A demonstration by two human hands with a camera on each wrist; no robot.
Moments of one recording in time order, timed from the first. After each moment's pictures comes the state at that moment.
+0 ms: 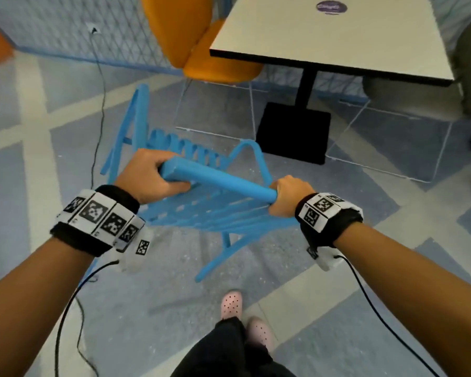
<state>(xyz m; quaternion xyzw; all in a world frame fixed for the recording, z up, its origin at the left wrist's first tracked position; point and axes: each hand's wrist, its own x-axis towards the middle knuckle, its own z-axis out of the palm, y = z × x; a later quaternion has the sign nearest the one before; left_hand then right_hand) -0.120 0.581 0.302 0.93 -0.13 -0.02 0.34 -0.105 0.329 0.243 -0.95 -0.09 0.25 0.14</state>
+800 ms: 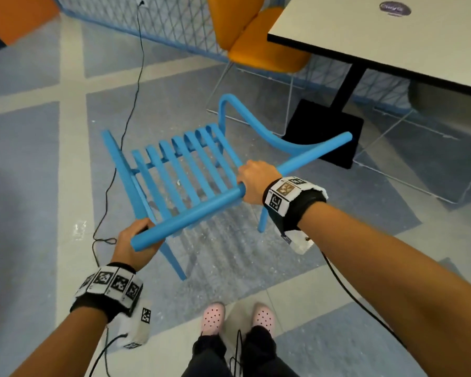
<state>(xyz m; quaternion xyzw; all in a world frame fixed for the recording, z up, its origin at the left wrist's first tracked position) -0.292 0.714 0.163 0.89 0.13 0.06 0.43 -0.126 0.485 0.231 -0.93 -0.32 0.20 0.00</state>
